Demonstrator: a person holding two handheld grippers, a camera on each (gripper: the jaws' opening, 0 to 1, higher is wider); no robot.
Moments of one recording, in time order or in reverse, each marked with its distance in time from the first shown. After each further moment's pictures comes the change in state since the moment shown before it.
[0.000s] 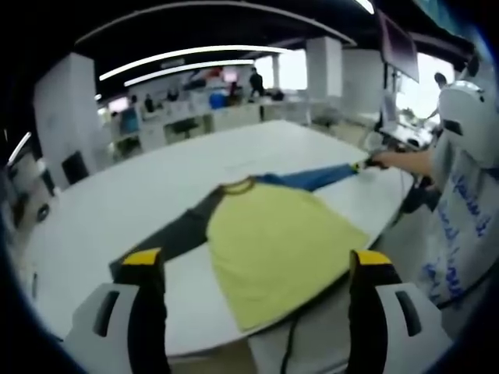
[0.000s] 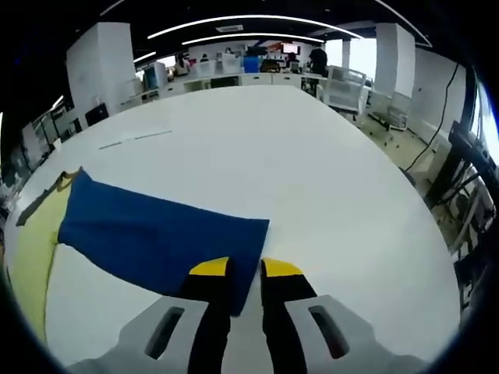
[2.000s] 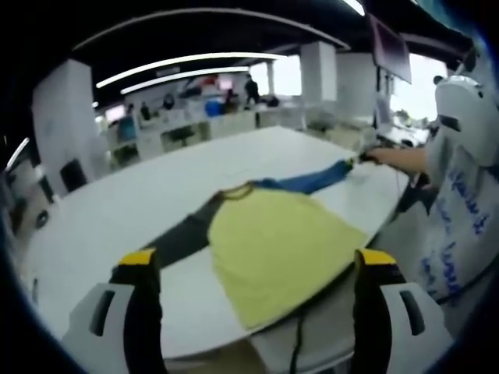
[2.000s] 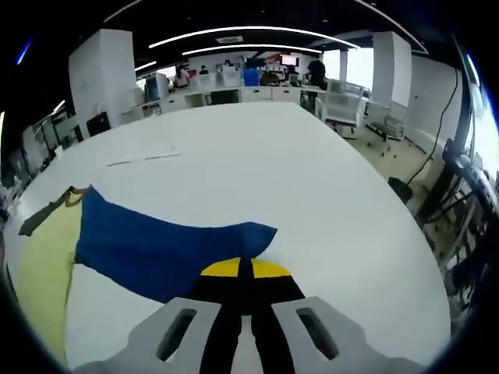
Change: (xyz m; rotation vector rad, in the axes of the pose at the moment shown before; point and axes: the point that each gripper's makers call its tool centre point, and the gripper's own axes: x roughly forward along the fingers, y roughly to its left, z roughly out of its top) left arm -0.018 0.007 -0.002 0.019 -0.050 -0.018; right arm -0.031 0.022 0.041 0.021 -0.077 -0.010
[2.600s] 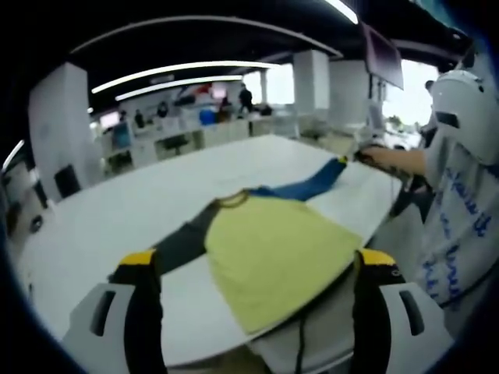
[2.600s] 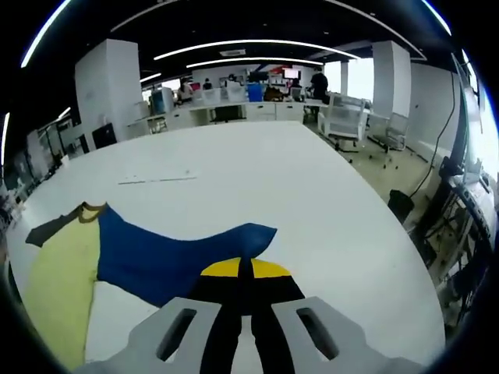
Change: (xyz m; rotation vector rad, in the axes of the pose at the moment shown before) left arm -0.003 0.002 0.004 0.013 -0.042 -0.046; right arm -0.033 0.023 0.038 -0.014 -0.085 0.014
